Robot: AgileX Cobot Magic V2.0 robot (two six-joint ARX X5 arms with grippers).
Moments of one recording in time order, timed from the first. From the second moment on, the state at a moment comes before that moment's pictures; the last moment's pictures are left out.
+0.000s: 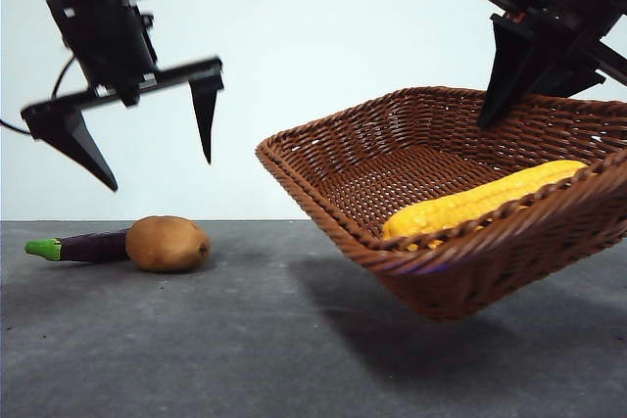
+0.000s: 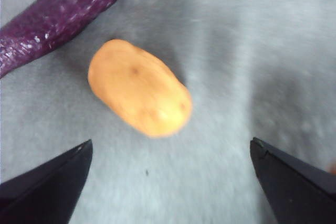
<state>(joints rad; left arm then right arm) -0.33 1.72 1.37 -0.69 0.02 -0.62 0.30 1.37 1.07 -0.63 -0.32 0.04</state>
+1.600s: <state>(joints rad) -0.29 1.85 1.43 -0.61 0.18 -0.37 0.30 1.37 1.07 -0.65 -0.35 -0.03</state>
